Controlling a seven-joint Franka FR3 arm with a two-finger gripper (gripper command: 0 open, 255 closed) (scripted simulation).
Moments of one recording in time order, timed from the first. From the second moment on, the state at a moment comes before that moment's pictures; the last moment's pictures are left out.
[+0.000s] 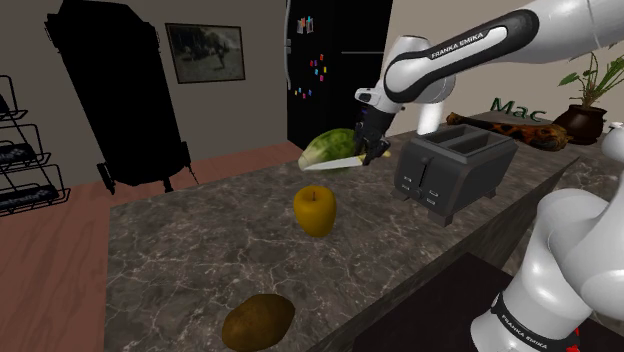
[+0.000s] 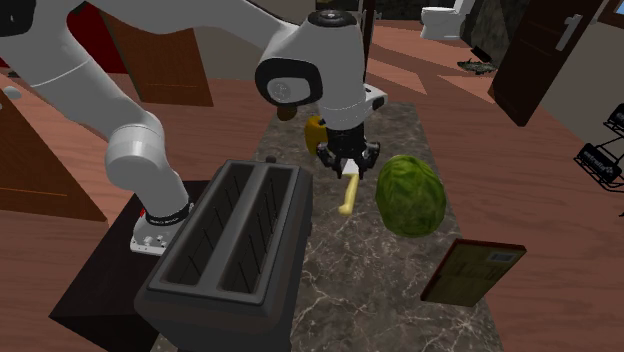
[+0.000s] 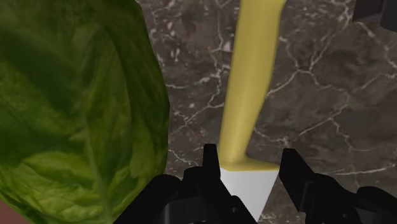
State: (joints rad) arm 0.37 -0.27 -0.51 -2.37 0.02 2.30 -1.46
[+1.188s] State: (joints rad) arm 0.44 -0.35 -0.29 -2.37 -0.01 2.24 -1.16
